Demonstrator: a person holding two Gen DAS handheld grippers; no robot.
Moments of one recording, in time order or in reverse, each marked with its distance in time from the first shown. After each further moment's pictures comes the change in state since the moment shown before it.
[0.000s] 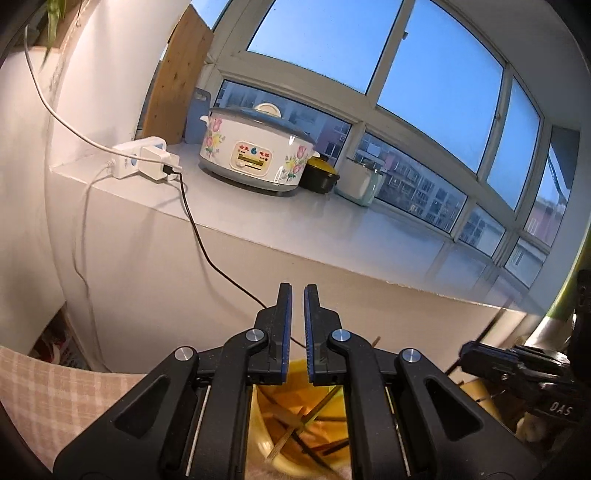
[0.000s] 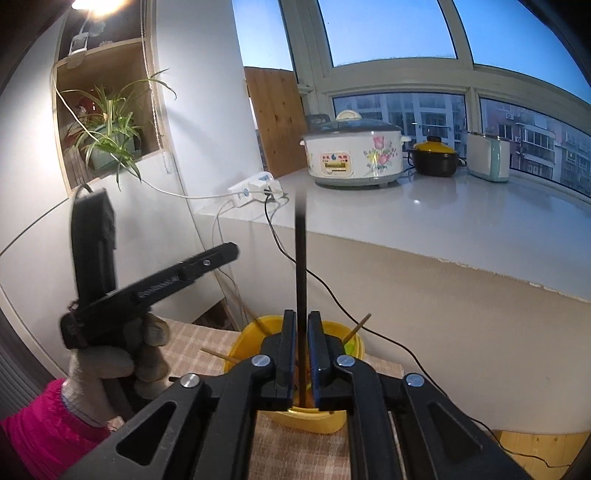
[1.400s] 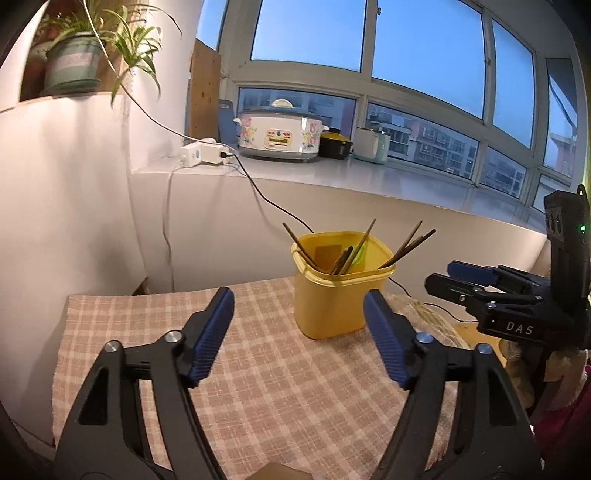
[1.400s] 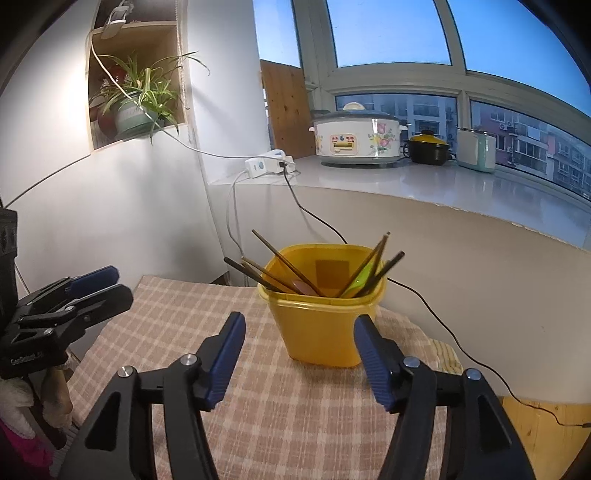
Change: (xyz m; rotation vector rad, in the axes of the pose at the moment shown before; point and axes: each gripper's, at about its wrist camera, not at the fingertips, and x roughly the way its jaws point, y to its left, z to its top) left arm -0.158 -0.047 -0.109 0.178 0.035 0.214; right arm -0.047 0.050 -0.096 -0.024 -0.022 -0.051
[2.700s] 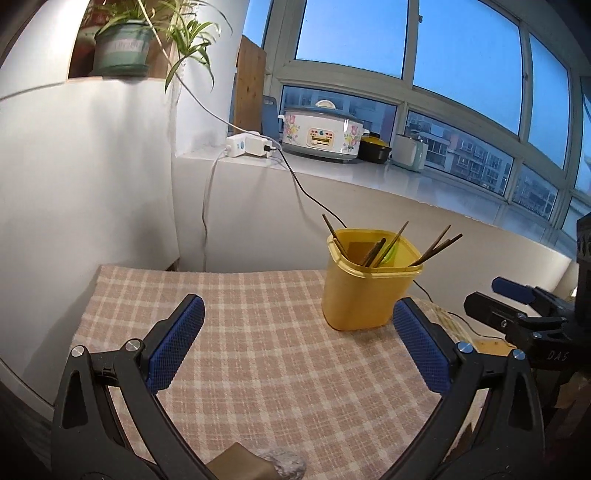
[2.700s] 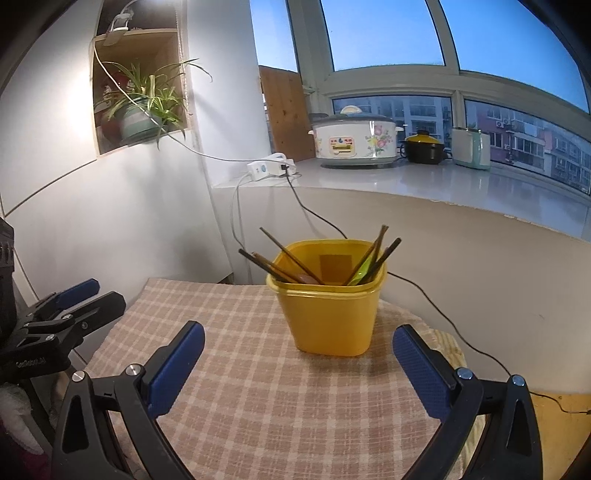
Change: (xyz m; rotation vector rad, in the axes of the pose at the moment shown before) left arm -0.018 0.010 -0.017 -0.107 0.007 0.116; right arm -0.017 0.008 -0.012 0.019 -0.008 0.032
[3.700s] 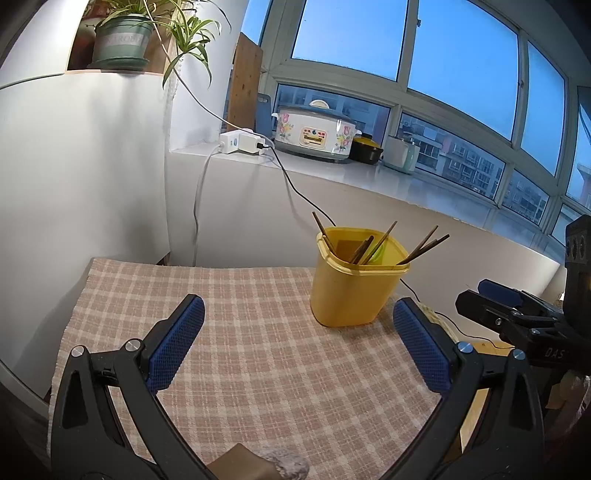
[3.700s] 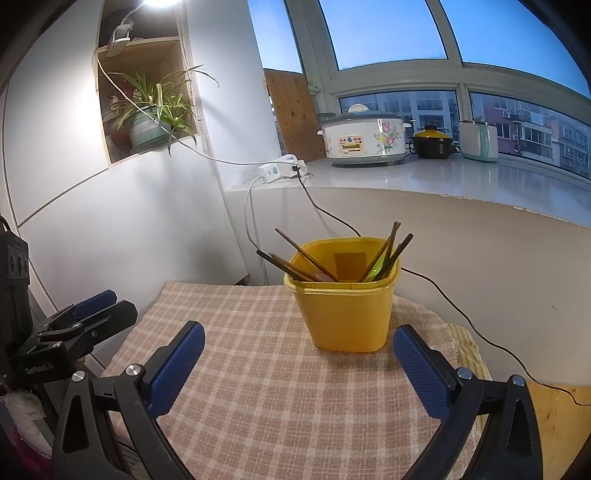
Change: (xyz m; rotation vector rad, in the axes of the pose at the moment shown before) left arm -0.010 -0.003 -0.003 -0.016 0.003 -0.035; right arm -0.007 0.003 -0.002 0.026 -0.005 0.046
